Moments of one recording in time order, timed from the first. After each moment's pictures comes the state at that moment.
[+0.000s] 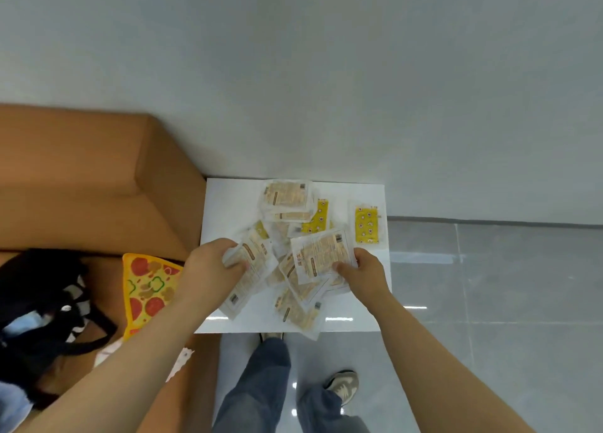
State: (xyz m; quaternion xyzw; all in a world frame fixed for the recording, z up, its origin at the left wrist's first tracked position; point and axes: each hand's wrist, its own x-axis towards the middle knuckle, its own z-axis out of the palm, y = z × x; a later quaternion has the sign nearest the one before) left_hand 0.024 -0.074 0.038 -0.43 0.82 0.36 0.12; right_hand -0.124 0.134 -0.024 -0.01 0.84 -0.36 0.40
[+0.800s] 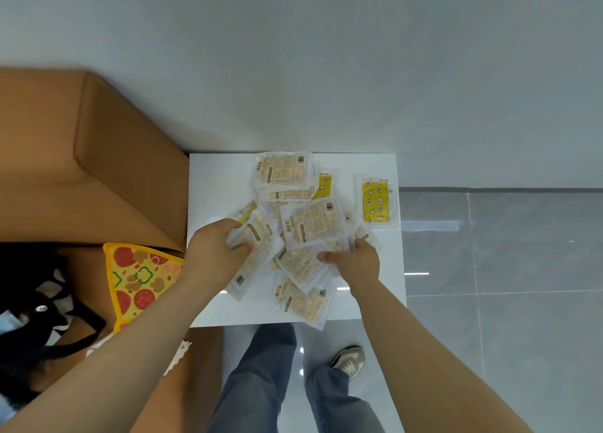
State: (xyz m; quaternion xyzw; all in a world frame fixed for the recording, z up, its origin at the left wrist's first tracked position) left_hand 0.003 -0.078 -0.021 -0.42 0.82 0.36 0.16; right_hand -0.113 0.114 -0.083 0.18 0.81 -0.37 0.41
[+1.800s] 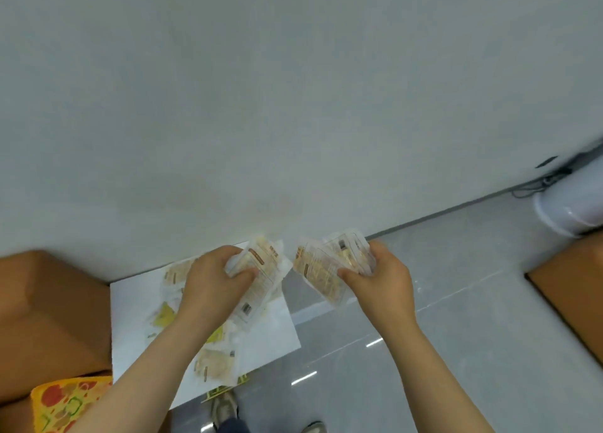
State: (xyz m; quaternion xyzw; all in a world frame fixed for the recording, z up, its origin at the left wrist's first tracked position) left_hand -0.083 0.100 0.243 -0.23 0.86 0.45 0.01; right_hand -0.142 0.322 0.248 0.03 0.91 -0.40 0.08
